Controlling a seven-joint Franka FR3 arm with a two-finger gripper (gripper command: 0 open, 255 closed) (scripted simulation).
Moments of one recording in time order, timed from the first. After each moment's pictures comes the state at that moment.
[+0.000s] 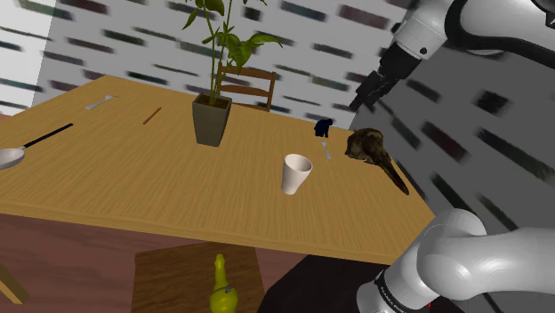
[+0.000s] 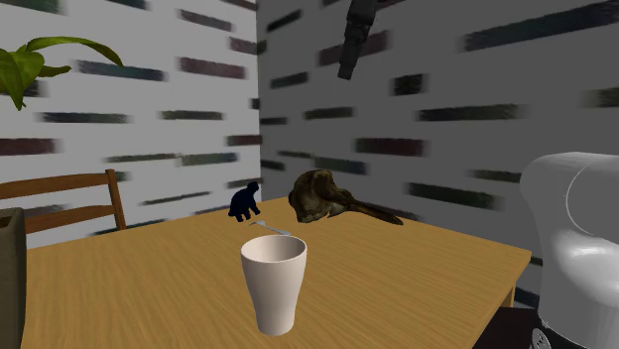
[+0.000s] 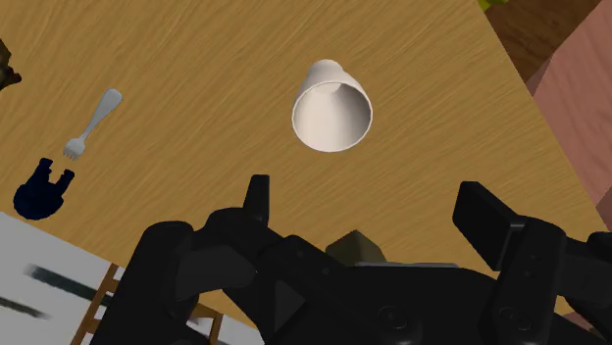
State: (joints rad) arm 0.02 -0.81 -0.07 -2.26 -0.04 1.72 -0.06
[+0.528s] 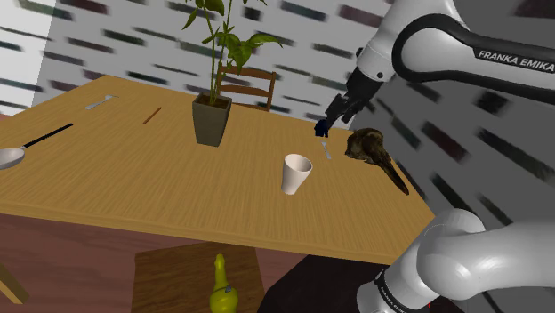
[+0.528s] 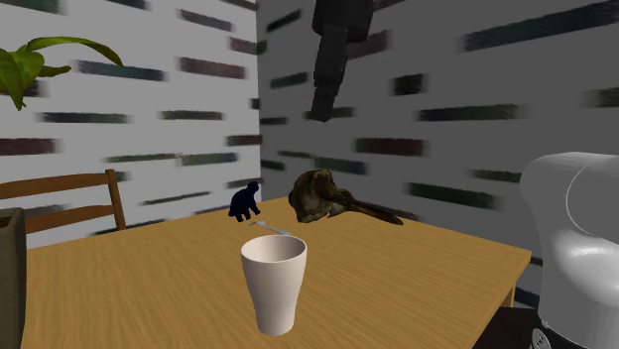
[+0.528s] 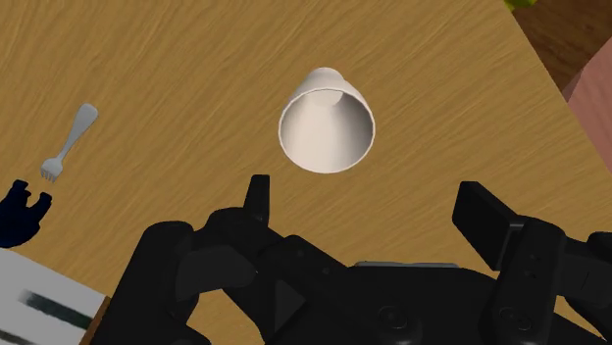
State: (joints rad) arm 0.02 -0.71 0.01 -2.36 -0.05 1.86 0.04
